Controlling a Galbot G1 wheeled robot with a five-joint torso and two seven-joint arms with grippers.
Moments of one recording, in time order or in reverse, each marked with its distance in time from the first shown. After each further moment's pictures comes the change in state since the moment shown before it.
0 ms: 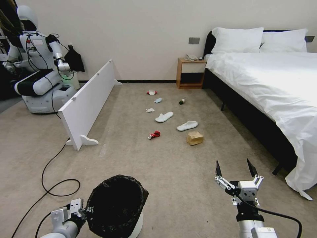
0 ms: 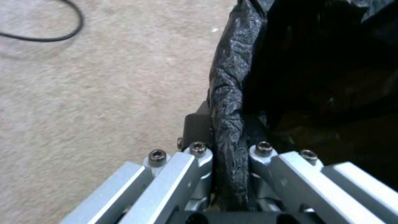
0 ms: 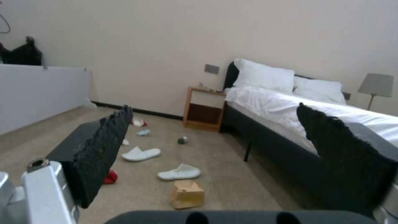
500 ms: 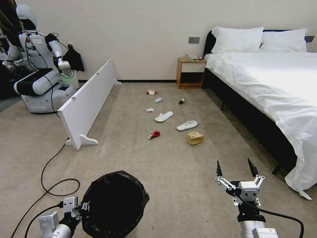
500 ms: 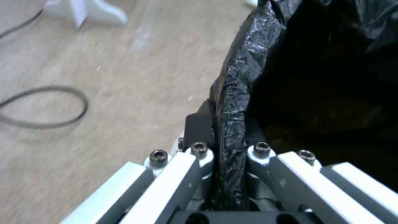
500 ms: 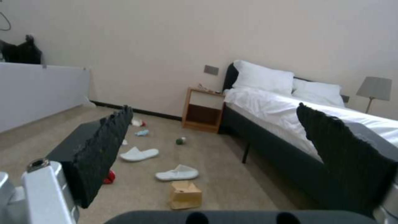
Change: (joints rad) left arm 0.146 -0.034 -0.080 -0.231 0.100 -0.145 0.080; right arm -0.006 -0.009 0.010 0.007 -0.001 0.001 -0.001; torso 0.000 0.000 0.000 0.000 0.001
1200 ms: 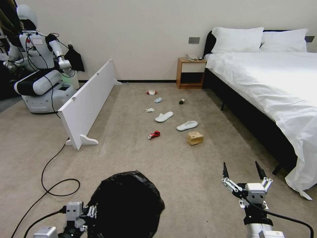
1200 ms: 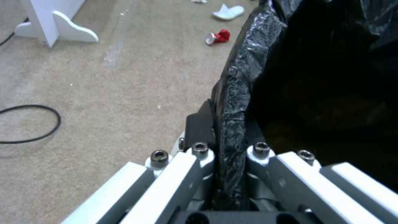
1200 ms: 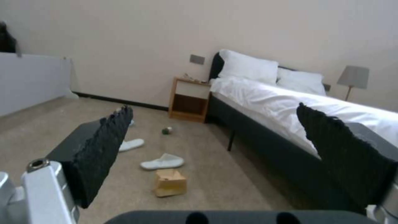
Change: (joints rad) left arm 0.190 0.021 0.053 -0.194 0.019 -0.095 -0.024; right arm -0.053 0.026 0.059 0.026 0.022 -0.017 0.005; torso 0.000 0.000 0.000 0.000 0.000
